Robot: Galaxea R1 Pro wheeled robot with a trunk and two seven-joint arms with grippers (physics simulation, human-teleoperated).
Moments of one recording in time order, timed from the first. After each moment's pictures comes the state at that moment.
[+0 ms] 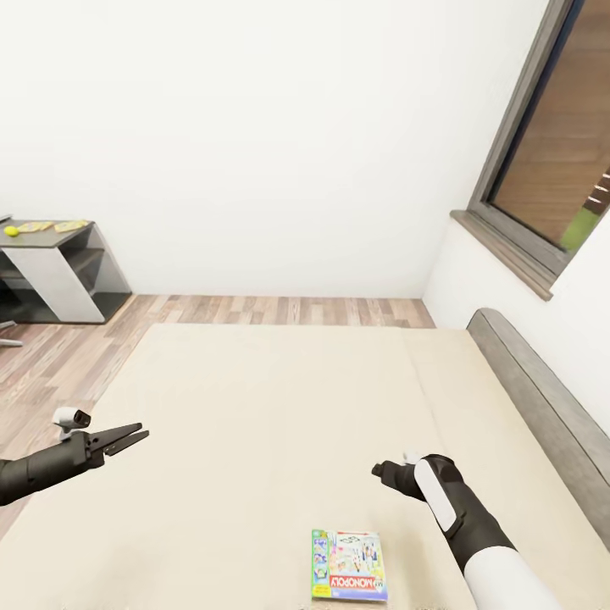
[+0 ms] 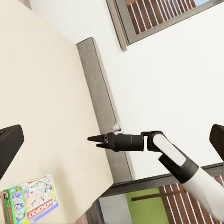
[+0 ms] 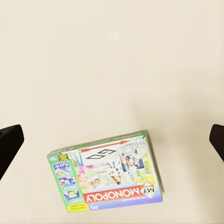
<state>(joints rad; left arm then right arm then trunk) -0.37 0.47 0.32 -1.18 0.48 0.95 -1.35 -0.56 0.00 -0.01 -0.83 -0.49 0.75 -0.23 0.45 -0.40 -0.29</state>
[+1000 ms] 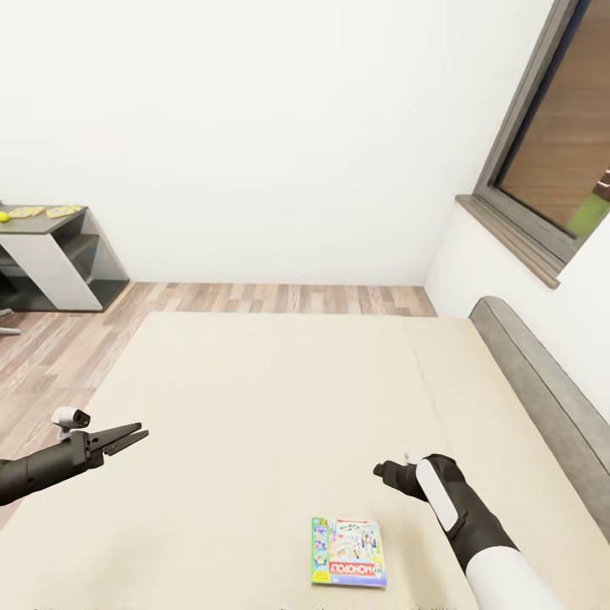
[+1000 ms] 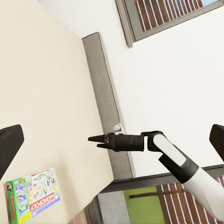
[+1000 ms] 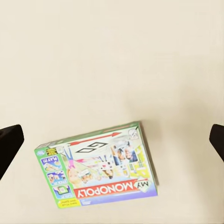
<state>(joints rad) -0.37 0.47 0.32 -1.18 0.48 0.95 -1.35 -0.56 -0.01 -0.01 -0.83 -0.49 0.75 -0.23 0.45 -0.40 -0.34</state>
